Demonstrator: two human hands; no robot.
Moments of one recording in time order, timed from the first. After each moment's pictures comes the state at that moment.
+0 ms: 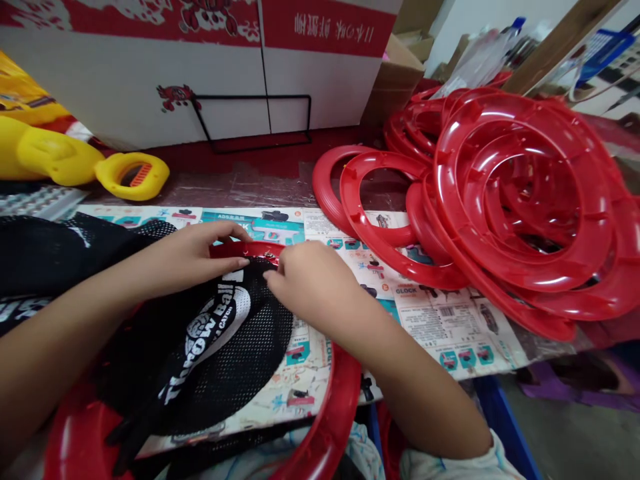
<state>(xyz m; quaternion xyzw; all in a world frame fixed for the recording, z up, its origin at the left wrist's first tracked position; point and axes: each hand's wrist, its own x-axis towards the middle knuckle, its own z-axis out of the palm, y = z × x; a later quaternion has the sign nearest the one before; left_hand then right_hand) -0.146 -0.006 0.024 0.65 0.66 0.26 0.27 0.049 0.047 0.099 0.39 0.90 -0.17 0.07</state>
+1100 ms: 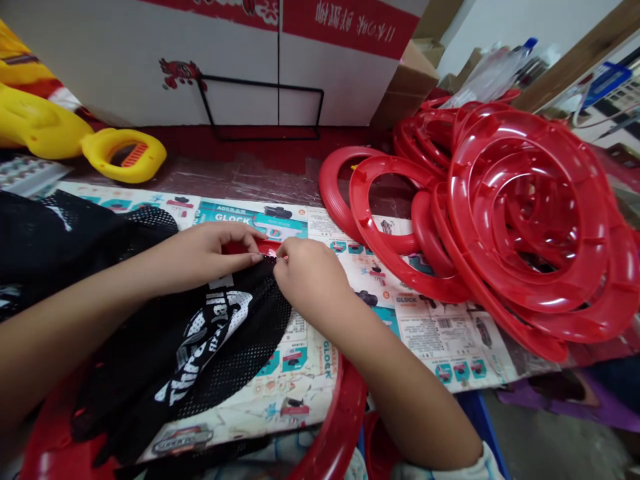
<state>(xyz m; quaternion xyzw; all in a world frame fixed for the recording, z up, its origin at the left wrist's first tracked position) -0.132 0.002 0.017 0.60 0.63 0.32 0.39 0.040 0.059 0.071 0.42 0.88 -0.22 -0.01</state>
